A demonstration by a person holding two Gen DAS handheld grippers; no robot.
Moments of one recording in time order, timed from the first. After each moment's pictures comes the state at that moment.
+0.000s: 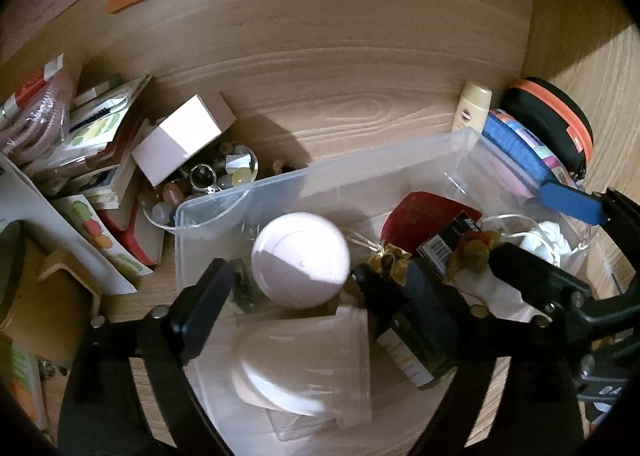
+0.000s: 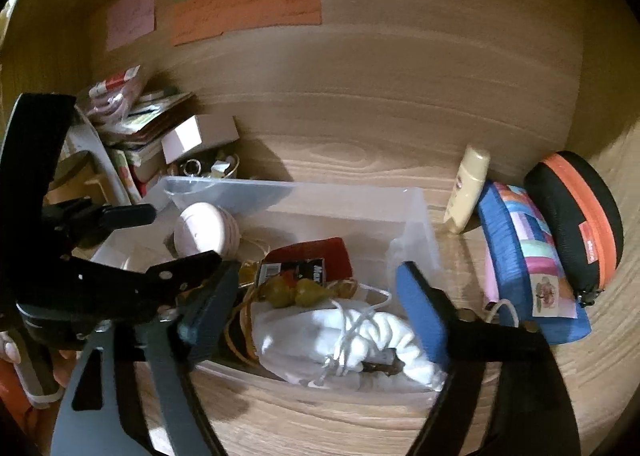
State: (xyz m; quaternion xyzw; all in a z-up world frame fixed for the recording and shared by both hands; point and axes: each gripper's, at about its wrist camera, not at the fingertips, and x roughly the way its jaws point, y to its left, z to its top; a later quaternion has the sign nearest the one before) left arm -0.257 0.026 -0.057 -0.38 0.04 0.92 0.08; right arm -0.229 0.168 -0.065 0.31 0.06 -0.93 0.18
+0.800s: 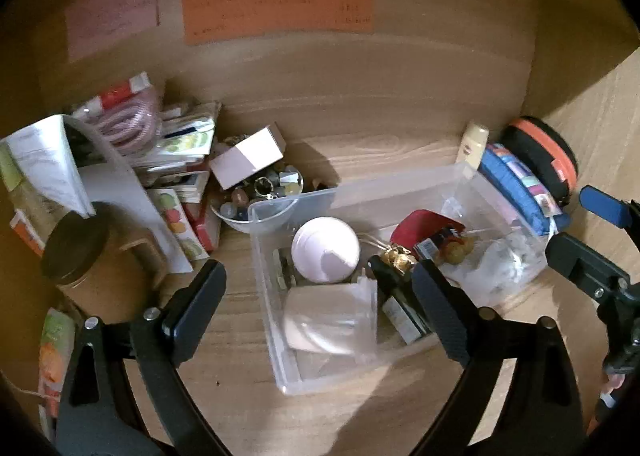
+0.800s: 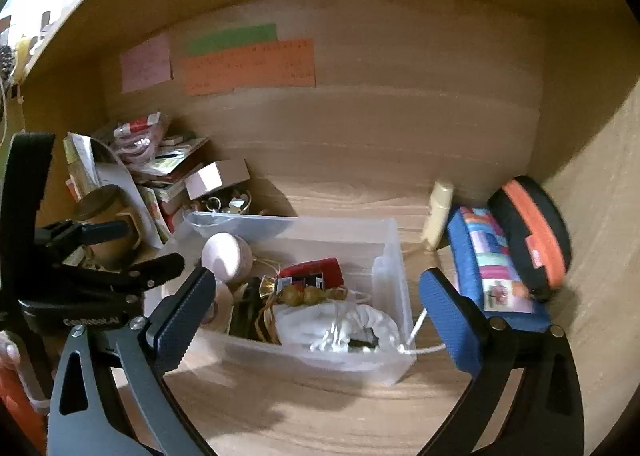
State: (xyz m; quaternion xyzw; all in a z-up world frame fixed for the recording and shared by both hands) left arm -0.193 0.002 -0.009 -0.34 0.02 0.94 0.04; right arm -0.176 0.186 -0.016 0.27 0.04 -0.95 0.18
